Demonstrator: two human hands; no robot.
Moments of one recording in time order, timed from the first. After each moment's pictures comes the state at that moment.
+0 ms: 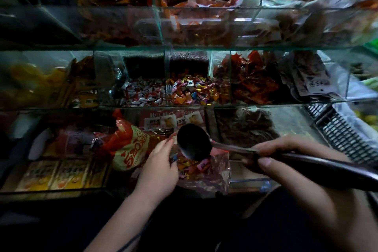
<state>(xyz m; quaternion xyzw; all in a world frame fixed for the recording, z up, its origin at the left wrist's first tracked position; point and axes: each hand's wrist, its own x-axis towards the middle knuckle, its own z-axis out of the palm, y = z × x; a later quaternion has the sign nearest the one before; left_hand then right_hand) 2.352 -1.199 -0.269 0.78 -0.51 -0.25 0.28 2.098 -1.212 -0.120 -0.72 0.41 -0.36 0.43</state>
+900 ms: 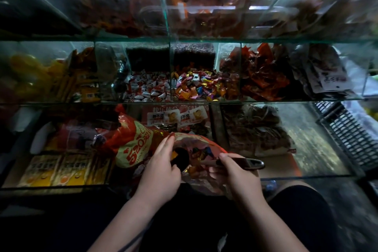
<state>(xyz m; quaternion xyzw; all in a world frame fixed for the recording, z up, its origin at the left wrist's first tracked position) 2.361 -1.195 -0.287 0.74 -0.47 -0.35 0.34 2.173 -1.258 -0.298 -0.31 0.58 -0.39 0.65</state>
